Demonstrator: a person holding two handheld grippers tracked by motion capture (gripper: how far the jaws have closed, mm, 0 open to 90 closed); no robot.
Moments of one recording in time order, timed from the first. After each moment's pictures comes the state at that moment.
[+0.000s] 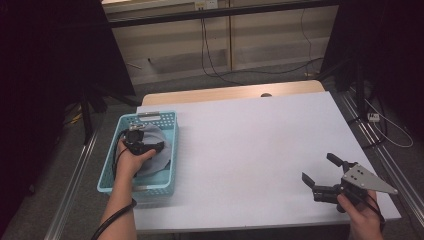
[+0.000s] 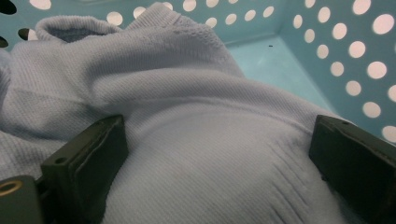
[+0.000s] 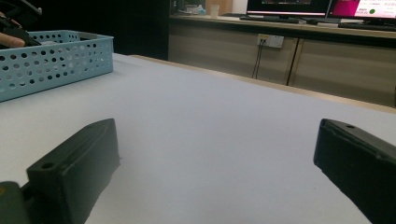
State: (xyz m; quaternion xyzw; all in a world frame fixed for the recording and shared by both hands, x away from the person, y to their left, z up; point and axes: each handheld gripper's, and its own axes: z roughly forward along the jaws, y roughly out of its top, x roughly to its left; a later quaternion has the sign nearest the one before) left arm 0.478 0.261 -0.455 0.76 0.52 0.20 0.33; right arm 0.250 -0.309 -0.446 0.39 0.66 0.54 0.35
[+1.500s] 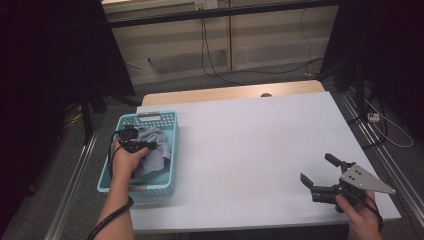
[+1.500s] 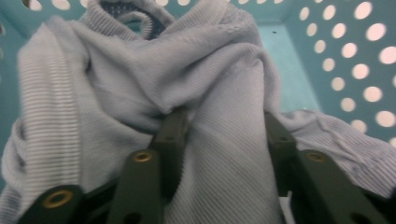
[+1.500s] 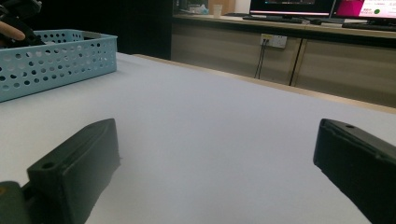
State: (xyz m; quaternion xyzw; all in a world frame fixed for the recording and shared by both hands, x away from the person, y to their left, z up) left arm 0.474 0.271 -0.438 0.74 0.59 0.12 0.32; right arm 0.250 -0.305 -0.446 0.38 0.66 0.54 0.35
